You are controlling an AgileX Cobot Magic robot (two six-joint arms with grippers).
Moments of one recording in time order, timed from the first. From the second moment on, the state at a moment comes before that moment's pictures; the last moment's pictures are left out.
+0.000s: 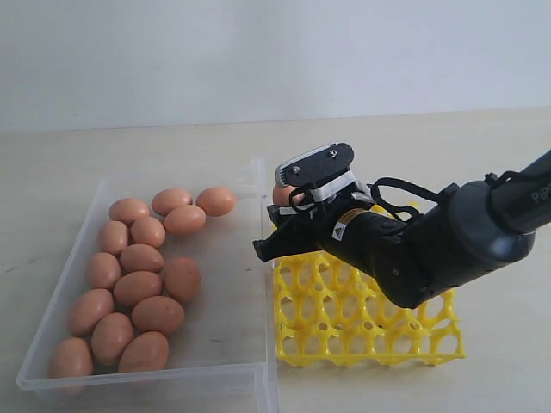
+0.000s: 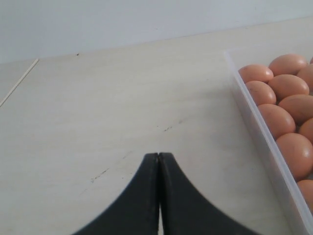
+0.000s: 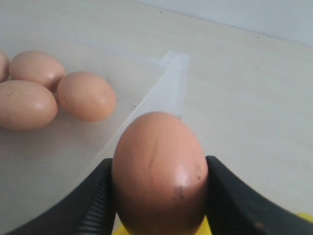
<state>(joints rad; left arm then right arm) 0.04 0.01 0.00 0.10 0.39 0.03 0.62 2.04 -0.83 0.16 -0.66 -0.13</state>
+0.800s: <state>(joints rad) 0.04 0.01 0.00 0.10 0.39 0.03 0.60 2.04 -0.83 0.12 -0.65 -0.13</state>
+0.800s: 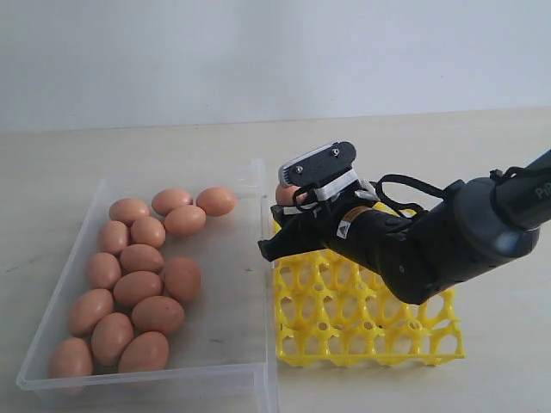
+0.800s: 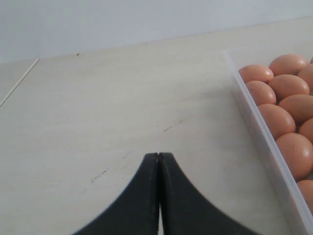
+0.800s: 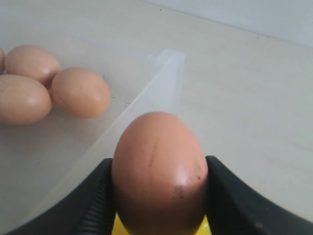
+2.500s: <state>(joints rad) 0.04 0.01 0.00 0.10 0.39 0.03 0.74 2.25 -1.82 0.10 0.73 -0.30</state>
